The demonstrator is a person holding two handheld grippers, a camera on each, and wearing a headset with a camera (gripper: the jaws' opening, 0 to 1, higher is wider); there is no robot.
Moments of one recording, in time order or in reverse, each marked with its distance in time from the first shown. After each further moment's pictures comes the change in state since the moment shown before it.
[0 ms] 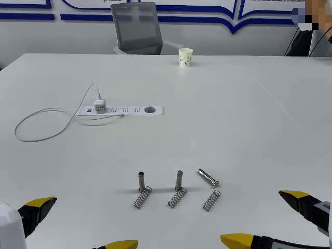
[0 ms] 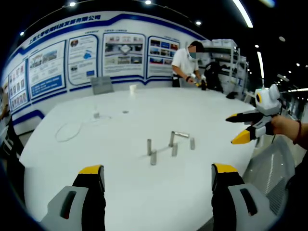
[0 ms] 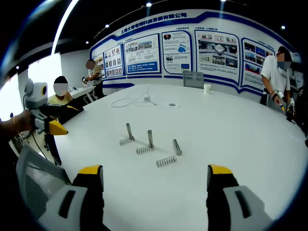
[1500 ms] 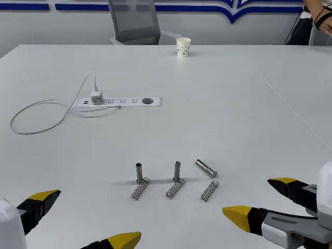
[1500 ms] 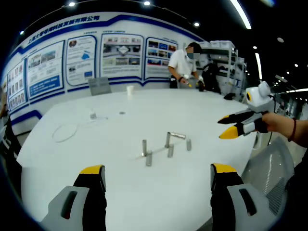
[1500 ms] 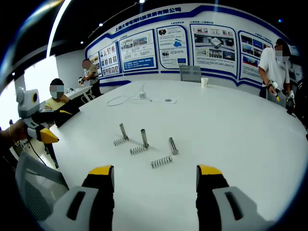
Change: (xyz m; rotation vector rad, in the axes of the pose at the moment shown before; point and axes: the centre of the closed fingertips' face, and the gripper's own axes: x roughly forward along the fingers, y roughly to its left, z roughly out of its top) left arm 0.005 -0.011 0.000 -0.002 -0.011 -0.019; right arm 0.019 -0.018 0.001 0.046 0.042 -0.007
